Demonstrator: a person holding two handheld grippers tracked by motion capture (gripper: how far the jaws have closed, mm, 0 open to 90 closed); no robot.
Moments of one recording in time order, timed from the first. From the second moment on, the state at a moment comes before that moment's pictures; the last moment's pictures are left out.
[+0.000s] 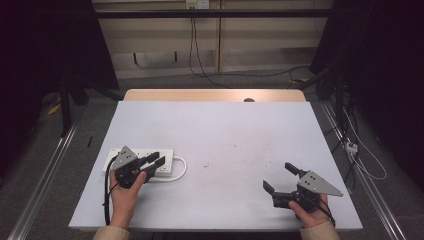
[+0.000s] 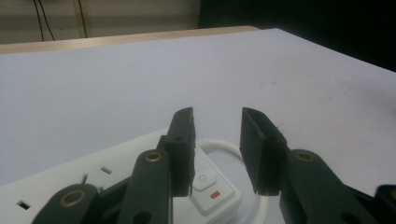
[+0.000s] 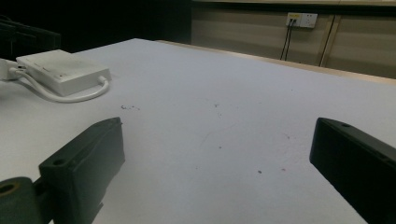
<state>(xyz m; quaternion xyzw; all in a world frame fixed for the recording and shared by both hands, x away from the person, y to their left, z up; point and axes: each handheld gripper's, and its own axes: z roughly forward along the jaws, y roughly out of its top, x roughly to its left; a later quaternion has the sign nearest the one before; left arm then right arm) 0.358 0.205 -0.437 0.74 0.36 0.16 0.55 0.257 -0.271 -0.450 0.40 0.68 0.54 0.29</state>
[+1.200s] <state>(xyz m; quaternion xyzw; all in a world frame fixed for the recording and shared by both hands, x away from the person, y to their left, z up) 0.363 0.203 -0.443 0.76 0.36 0.14 0.52 0.256 -0.272 -0.449 0.40 0.68 0.54 0.29</state>
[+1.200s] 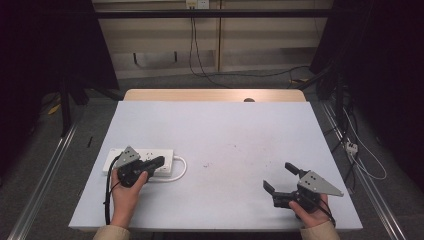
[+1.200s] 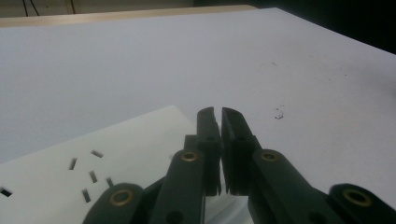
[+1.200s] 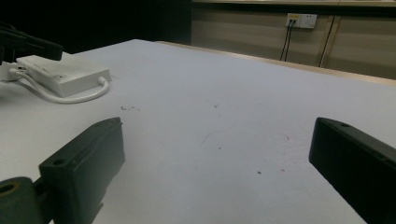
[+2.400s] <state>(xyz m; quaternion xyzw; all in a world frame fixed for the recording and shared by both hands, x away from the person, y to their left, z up) 0.365 0.204 -0.446 0.77 0.38 0.13 0.50 0.257 -0.272 -0.449 0.40 0.68 0.54 0.29</state>
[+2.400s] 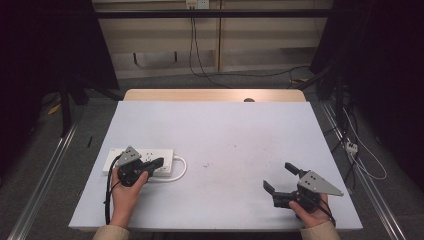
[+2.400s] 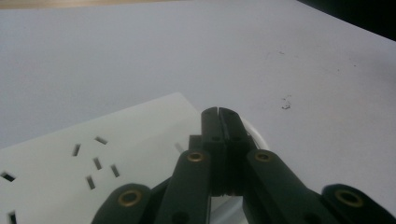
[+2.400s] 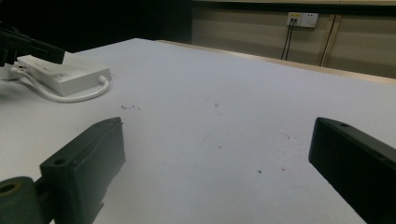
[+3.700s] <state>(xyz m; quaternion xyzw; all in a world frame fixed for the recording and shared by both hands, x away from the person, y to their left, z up) 0.370 0.201 -0.450 0.77 0.39 0.13 0.49 0.256 -0.272 -0.449 0.40 0.68 0.54 0.29</state>
